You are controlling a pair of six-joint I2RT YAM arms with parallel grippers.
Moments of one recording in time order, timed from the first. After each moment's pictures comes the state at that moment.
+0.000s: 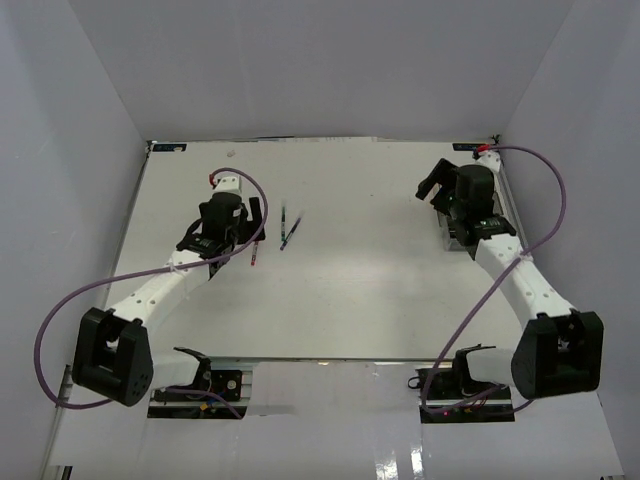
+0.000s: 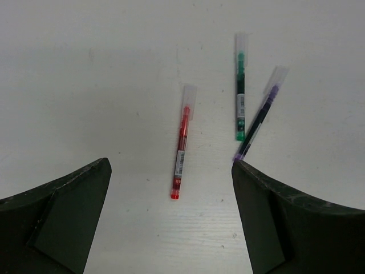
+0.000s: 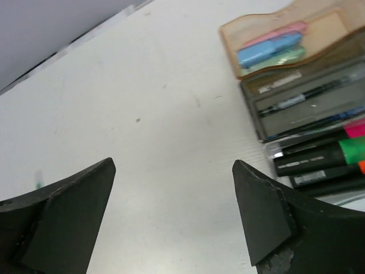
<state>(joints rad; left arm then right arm) -0.37 1.23 0.82 -0.16 -0.30 -0.28 0.13 1.34 1.01 -0.15 0.19 0.57</state>
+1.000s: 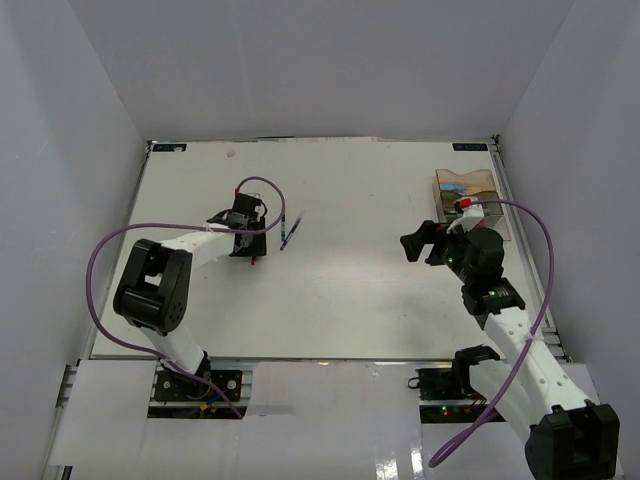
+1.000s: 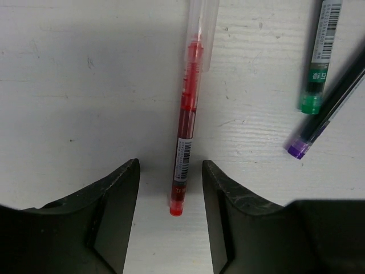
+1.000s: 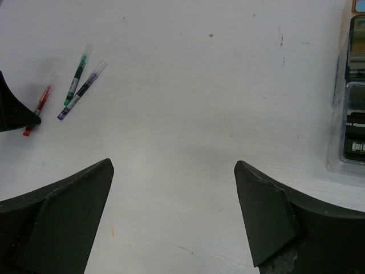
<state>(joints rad) -0.34 1.68 0.95 -0.29 -0.20 -0.29 0.22 0.80 0.49 0.00 -0.21 0.29</state>
